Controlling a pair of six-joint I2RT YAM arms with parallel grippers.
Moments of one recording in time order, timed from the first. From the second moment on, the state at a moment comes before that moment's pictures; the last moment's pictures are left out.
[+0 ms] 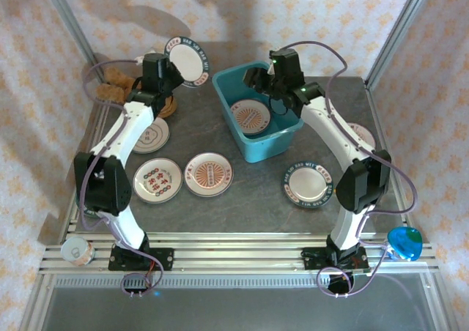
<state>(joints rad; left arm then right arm) -0.12 1.72 1.56 -0.26 -0.13 -0.69 0.45 1.81 1.80 -0.49 -0.15 0.66</state>
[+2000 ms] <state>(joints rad) -0.13 1.64 1.38 0.02 0.48 -1.09 0.48 1.77 1.59 -0.14 -0.25 0.97</state>
